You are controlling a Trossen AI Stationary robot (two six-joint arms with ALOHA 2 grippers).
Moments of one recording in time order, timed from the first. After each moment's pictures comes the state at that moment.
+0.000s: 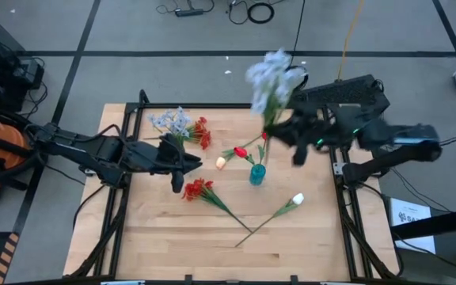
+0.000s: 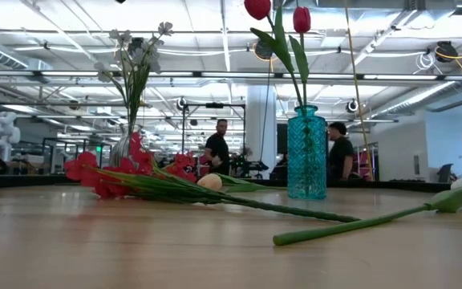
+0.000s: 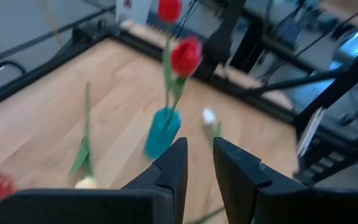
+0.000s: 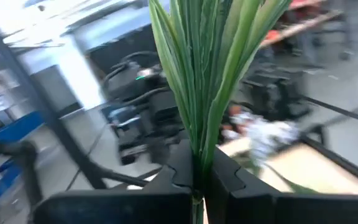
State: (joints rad) left arm -0.26 1.12 1.16 -0.47 -0.38 -0.53; right arm 0.10 1.14 1.35 -0.20 0.20 0.43
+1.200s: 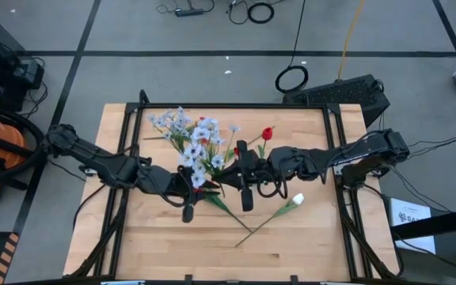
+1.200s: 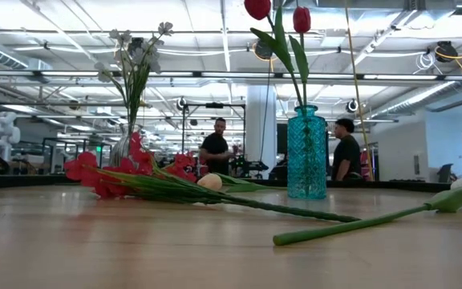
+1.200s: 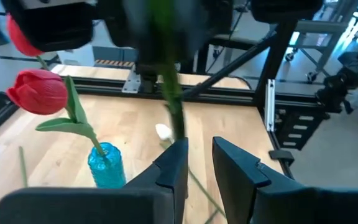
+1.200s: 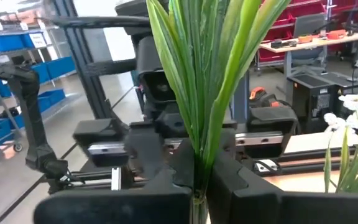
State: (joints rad) left arm -0.40 1.31 1.16 -0.16 -0.35 -0.20; right arm 0.23 1.55 1.35 0.18 0.13 0.22
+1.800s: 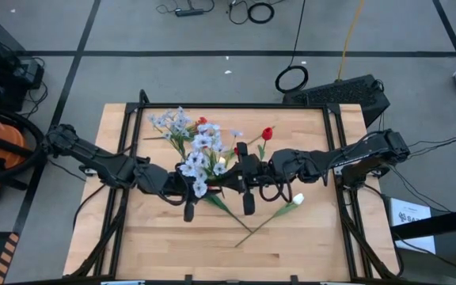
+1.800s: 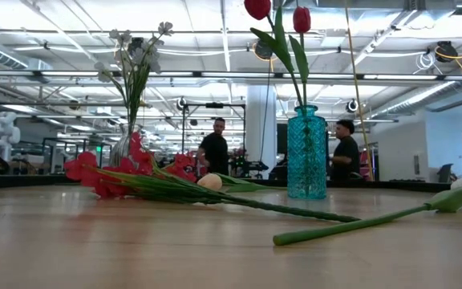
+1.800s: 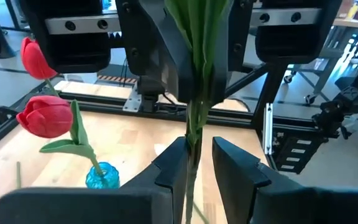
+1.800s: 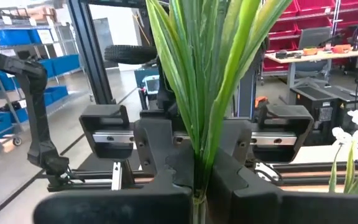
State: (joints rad) left arm -0.40 1.31 1.16 -0.07 -0.37 -0.20; right arm 0.24 1.55 1.35 0.21 0.13 0.16
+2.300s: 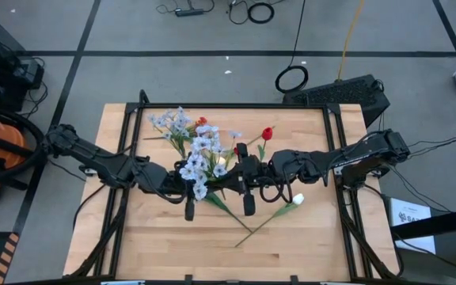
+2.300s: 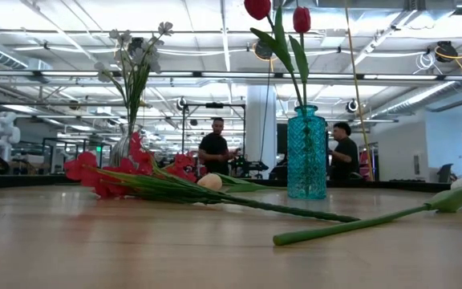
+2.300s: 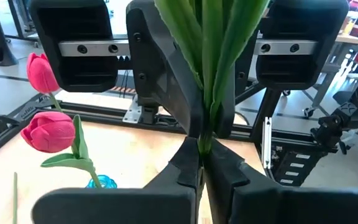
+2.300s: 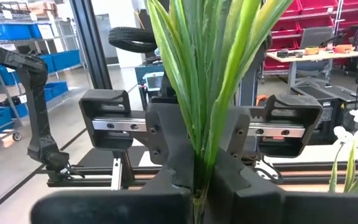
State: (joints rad) left arm -0.40 1.31 1.16 -0.02 -0.38 -0.20; right arm 0.24 1.55 1.35 0.20 0.13 0.14
